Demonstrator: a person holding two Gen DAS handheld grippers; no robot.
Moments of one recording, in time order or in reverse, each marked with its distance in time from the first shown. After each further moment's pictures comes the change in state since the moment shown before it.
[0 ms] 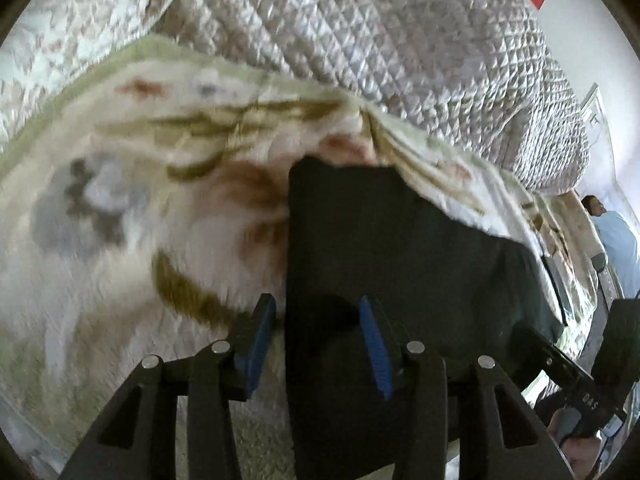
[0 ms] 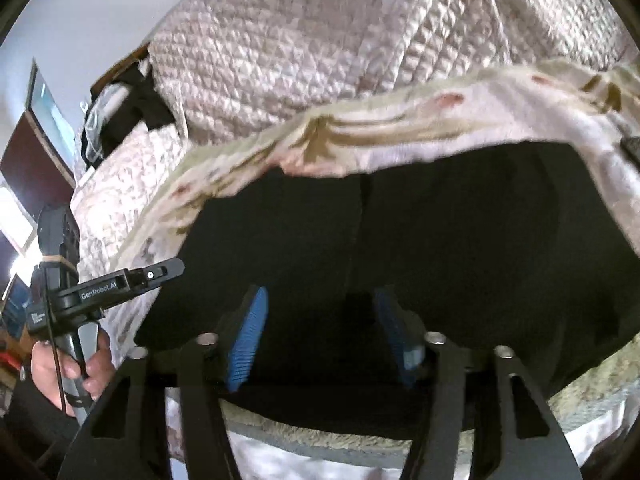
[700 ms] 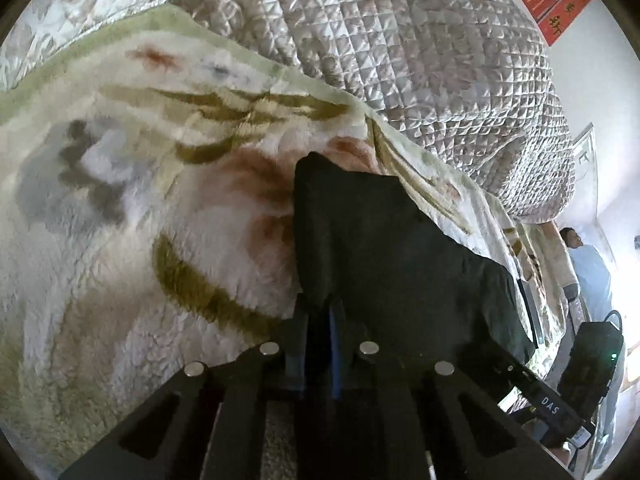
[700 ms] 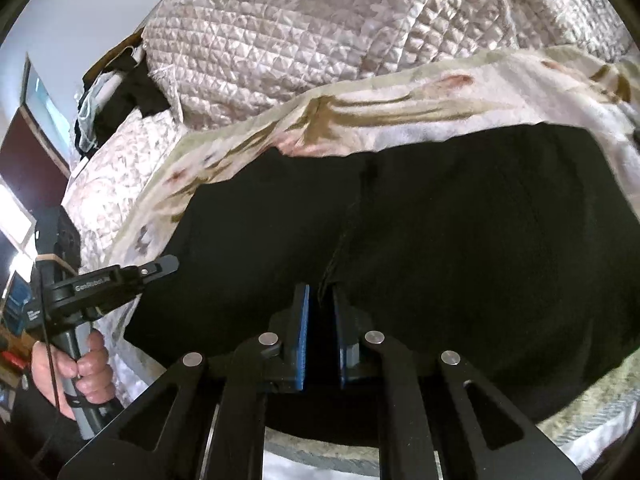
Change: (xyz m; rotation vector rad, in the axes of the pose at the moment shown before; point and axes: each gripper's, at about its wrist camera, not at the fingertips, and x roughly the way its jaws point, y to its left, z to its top) left arm -0.003 0.023 0.002 -0.112 -0.004 -0.108; right arm 0.002 0.002 0.001 0.008 0.004 -0.035
